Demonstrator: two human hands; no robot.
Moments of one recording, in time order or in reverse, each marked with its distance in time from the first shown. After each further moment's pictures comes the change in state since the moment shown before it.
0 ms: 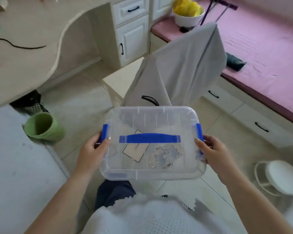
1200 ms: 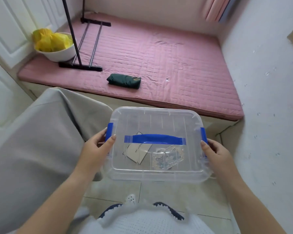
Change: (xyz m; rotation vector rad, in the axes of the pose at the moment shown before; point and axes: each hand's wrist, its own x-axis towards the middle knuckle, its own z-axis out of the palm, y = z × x) left_hand 0.197 0.262 0.439 -0.101 -0.707 0.223; right_hand 0.185 0.000 -0.329 0.186 0.699 0.035
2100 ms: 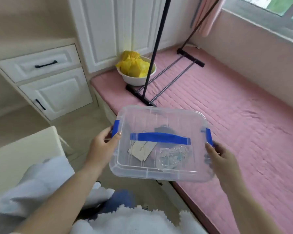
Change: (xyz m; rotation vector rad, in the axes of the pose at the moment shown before) left_hand 0.404 0.088 -0.024 0.014 0.731 -0.106; right_hand 0.511 -0.236 0.258 -0.118 -0.510 -0.254
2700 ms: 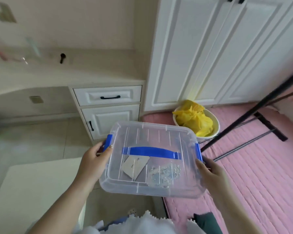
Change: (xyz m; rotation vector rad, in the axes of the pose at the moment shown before) left_hand 0.224 0.017 -0.149 -0.114 0.534 -0.100; right_hand 0.230 -0.155 0.296 -0.055 -0.560 -0.180
